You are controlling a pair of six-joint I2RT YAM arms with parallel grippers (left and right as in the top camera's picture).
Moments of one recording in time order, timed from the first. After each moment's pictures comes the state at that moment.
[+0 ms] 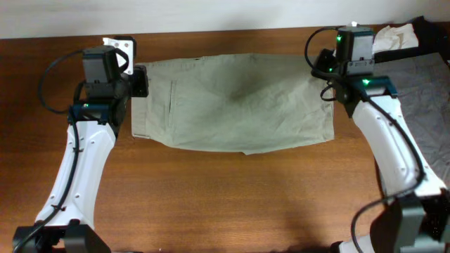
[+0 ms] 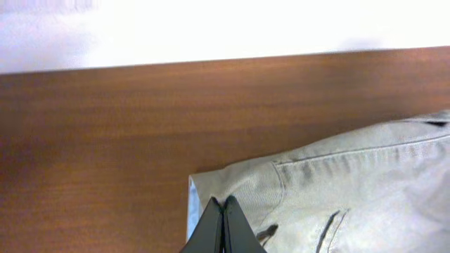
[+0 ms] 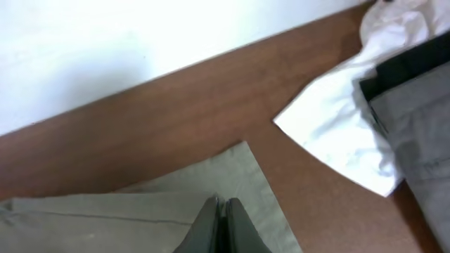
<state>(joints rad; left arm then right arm) -0.02 1.57 1.30 -0.36 0.03 0.04 0.05 1.66 1.42 -0.46 0.14 0.37</state>
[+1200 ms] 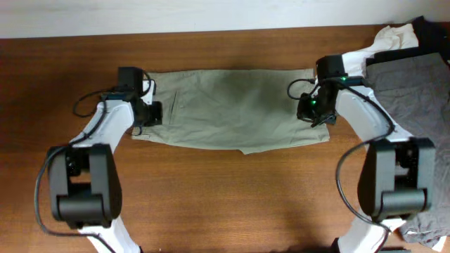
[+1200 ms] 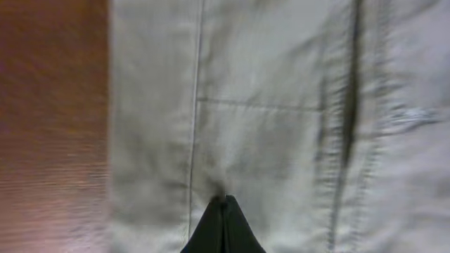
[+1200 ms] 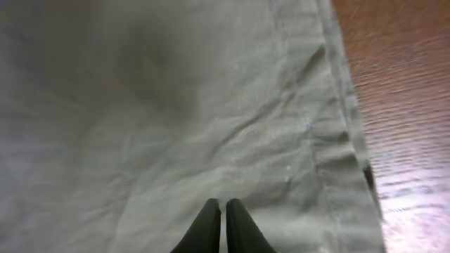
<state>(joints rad) -0.02 1.97 1.31 -0.58 0.05 0.00 0.03 1.92 1.37 -0.80 -0.11 0.32</state>
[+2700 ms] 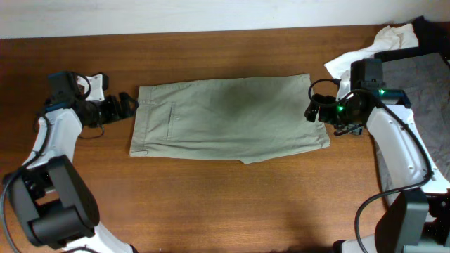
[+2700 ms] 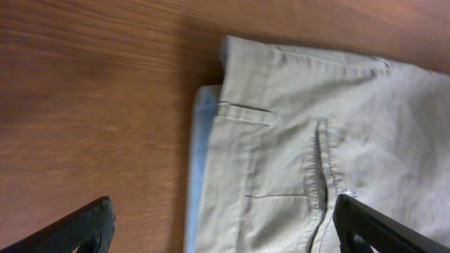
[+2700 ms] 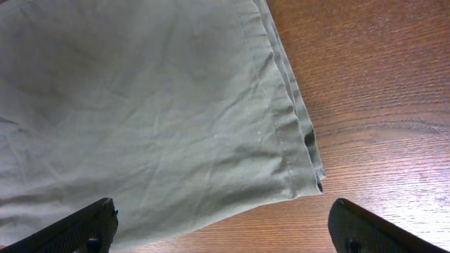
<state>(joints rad) 0.31 1.90 1.31 -0.55 0.50 0.07 -0.09 1.63 1.27 -0.88 -0.22 0.23</state>
